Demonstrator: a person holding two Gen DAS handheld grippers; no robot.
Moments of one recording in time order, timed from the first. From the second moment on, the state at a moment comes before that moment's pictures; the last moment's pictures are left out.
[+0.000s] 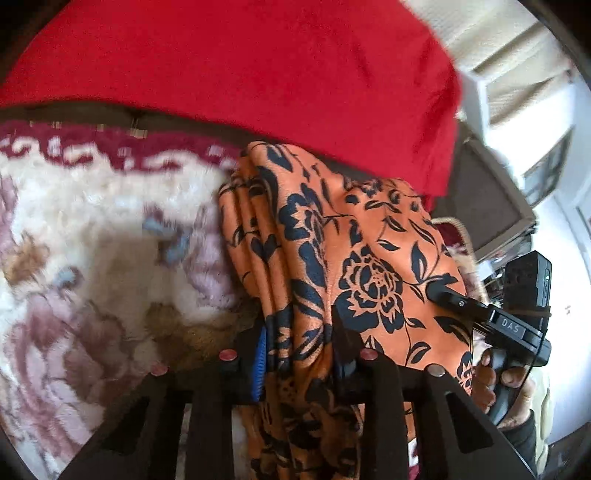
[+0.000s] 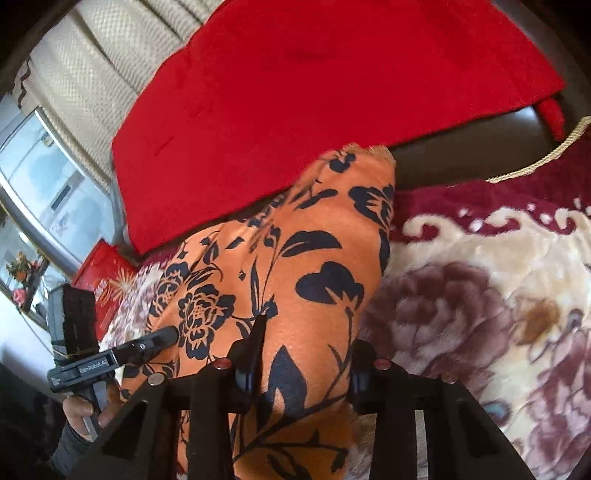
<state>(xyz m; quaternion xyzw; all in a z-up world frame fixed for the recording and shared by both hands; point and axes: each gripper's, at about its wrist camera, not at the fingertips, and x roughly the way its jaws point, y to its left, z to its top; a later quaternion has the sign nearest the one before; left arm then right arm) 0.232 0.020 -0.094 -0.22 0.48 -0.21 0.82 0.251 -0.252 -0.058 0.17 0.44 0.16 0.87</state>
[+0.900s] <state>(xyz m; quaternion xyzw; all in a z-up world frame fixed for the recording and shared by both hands) 0.089 0.020 -0.039 -0.03 0.36 -0.02 0.93 0.073 -0.188 -0.023 0.12 0.33 0.08 0.93</state>
